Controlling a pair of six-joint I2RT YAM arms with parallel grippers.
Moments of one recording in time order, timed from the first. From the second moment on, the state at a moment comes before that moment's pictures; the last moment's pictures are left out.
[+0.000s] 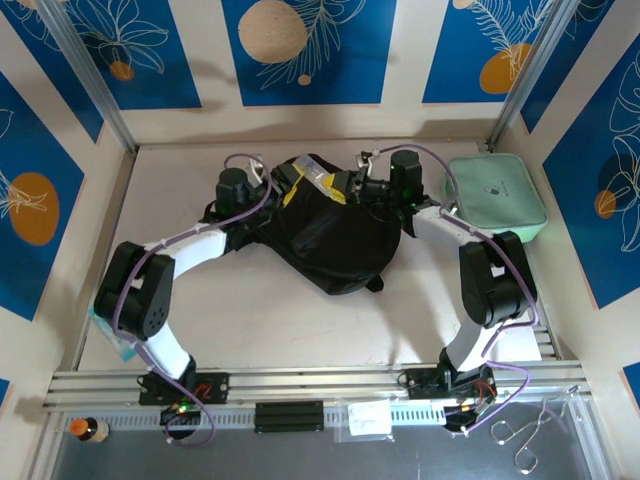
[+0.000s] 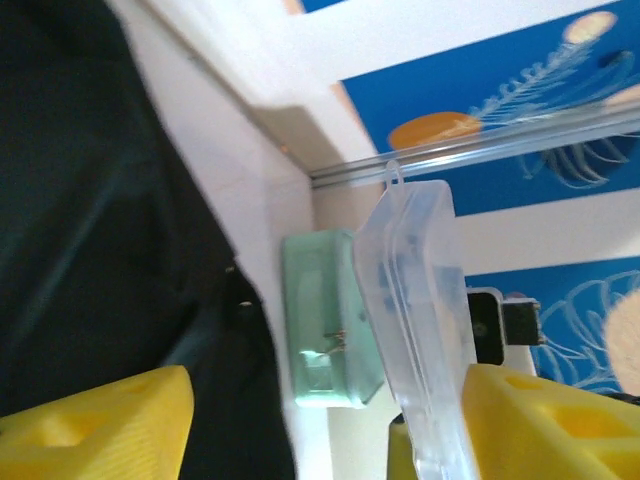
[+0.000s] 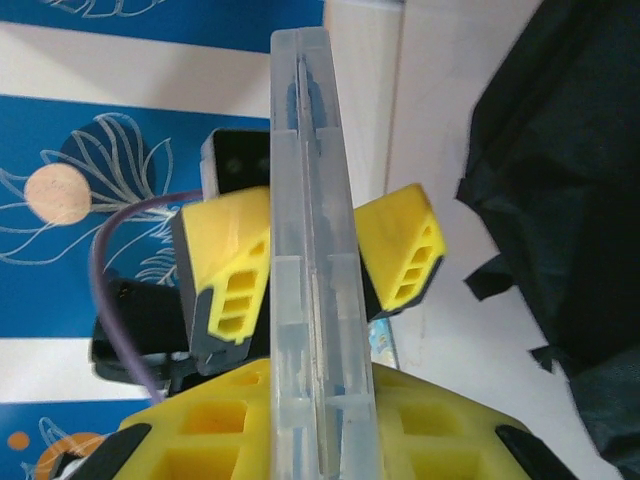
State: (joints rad) left arm -0.39 1.67 0.99 0.46 0.44 -1.16; right arm 0.31 1.71 1.09 0.35 -0.92 1.22
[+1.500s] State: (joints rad) left arm -0.59 1.89 1.27 -0.18 0.45 -0.34; right arm 0.30 1.77 1.34 -0.63 -0.69 0.91
